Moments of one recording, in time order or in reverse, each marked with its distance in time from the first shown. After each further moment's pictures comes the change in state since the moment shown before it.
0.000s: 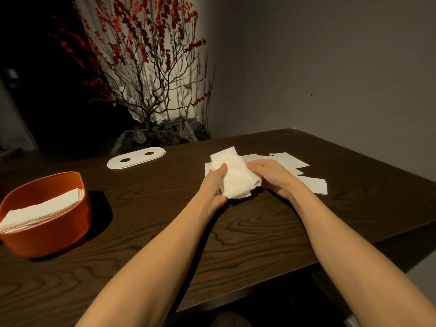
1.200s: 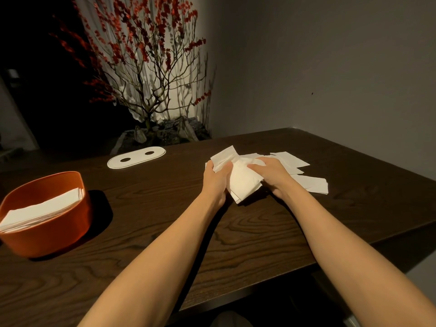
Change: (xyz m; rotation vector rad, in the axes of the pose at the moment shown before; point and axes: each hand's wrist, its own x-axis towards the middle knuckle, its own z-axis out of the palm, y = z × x) left_hand 0.002 -0.006 0.005 0.298 0.061 0.315; right_hand -0.006 -0.007 0.012 0.077 0.198 0.067
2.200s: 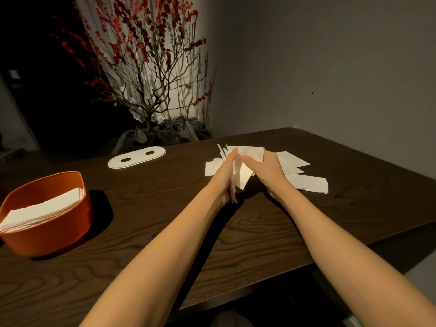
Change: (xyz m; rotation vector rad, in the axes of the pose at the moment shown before) left_hand -0.021 0.016 0.015 0.178 -0.169 -0.238; right_hand -0.011 -0.007 0.012 0.007 0.100 -0.183
